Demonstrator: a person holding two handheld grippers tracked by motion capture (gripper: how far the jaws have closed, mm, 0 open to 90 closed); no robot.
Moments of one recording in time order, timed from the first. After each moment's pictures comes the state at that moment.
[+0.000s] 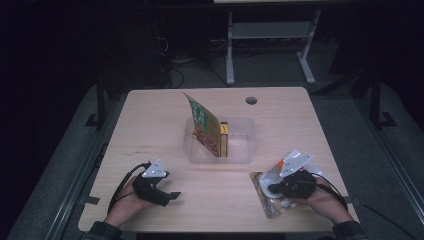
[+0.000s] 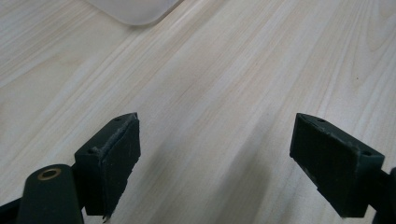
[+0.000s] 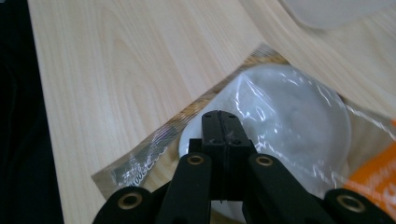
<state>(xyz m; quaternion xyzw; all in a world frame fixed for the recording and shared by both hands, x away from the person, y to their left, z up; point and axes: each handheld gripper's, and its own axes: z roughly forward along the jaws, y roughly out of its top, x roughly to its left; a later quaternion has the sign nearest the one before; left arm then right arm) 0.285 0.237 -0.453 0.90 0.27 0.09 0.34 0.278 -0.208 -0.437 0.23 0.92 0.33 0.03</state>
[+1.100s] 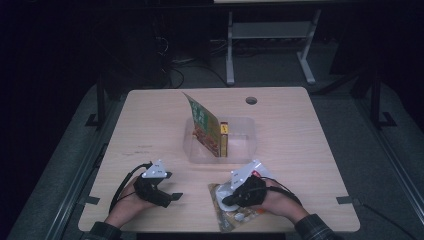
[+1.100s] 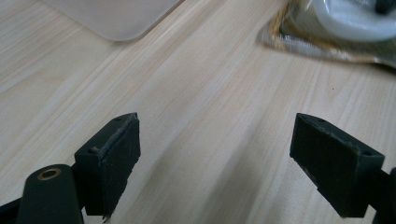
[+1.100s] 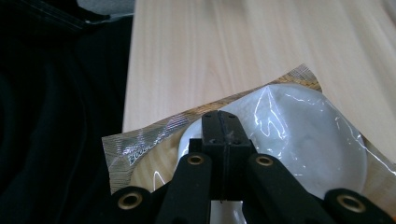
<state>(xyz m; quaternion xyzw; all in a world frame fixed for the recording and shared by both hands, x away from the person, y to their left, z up) 0.282 0.232 -0.450 0.89 0.26 0.07 0.37 0.277 -0.085 -0.443 0.05 0.93 0.36 -0.04</state>
